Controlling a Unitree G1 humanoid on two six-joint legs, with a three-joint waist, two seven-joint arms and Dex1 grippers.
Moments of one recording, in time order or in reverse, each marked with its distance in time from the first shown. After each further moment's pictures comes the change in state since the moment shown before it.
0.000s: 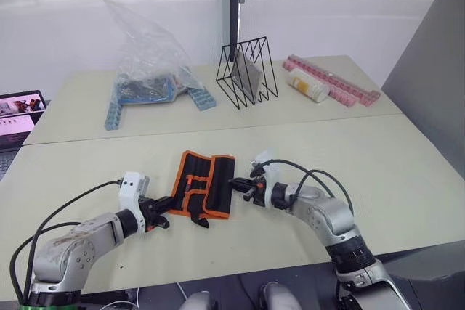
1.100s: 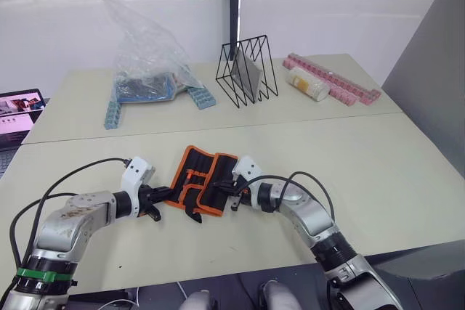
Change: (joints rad) left arm -0.201 0.164 -0.155 0.166 0.227 -0.138 -0.308; right arm -0.051 0.066 0.074 0.165 -0.190 -0.249 0.092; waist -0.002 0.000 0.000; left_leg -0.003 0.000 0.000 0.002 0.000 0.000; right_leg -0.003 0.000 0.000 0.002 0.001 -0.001
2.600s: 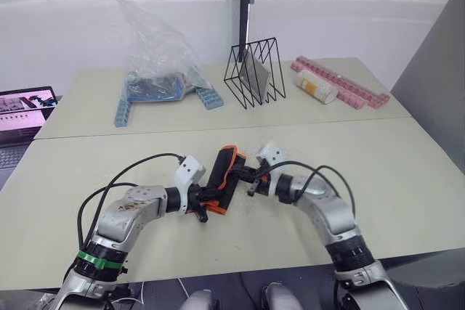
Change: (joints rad) left arm -0.105 -0.247 -0.220 -0.022 0.089 -0.010 0.017; right arm 0.047 -0.063 -0.193 -0.210 0.136 0.133 0.044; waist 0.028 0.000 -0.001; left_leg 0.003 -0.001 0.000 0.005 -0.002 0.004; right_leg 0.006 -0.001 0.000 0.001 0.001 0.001
